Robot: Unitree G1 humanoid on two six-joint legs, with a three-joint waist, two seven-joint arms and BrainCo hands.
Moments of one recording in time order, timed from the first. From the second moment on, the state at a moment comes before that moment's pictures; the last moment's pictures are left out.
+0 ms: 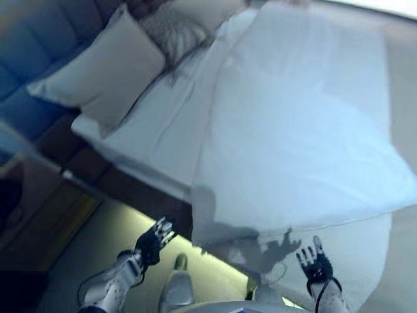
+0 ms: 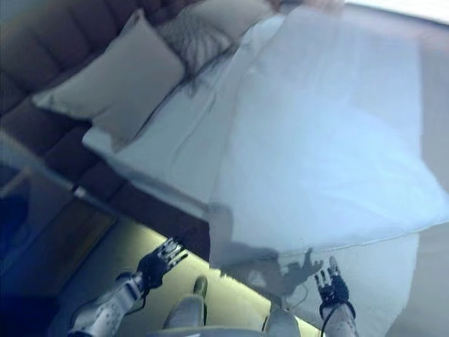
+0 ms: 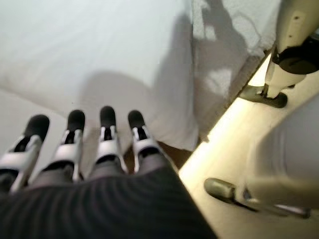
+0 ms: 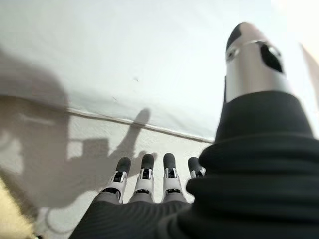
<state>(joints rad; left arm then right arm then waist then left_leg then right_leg) 0.15 0.44 -0.25 0.33 -0.89 0.12 -0.28 0.00 -0.33 0.02 0.80 1.50 -0.15 -0.03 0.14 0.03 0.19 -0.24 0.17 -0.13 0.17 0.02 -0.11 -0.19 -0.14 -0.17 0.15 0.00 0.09</state>
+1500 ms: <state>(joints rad) -0.09 0.51 -0.25 0.35 -0.96 0.01 -0.24 -0.20 -0.41 -0.16 0.81 1.90 -0.20 0.25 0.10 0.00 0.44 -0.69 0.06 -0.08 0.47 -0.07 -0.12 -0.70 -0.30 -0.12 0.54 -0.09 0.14</state>
